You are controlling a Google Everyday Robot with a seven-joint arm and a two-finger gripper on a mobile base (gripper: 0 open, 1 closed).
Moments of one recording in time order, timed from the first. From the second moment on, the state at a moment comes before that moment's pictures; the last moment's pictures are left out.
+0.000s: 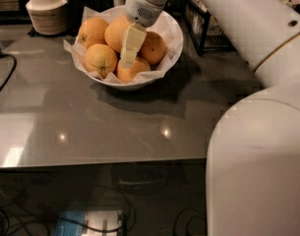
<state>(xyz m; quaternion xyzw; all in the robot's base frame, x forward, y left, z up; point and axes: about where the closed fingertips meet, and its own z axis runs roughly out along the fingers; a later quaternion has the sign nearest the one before) 0.667 0.048 0.934 -0.69 0.67 0.10 0.24</state>
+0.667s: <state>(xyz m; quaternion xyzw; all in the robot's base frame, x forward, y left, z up) 0.667 0.048 0.936 -0.69 0.67 0.10 0.24</state>
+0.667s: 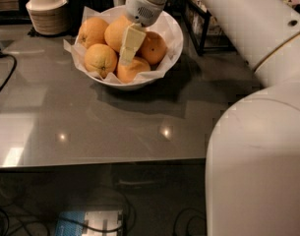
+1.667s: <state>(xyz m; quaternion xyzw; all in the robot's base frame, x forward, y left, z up) 0.667 0.048 0.947 -0.69 0.67 0.10 0.24</state>
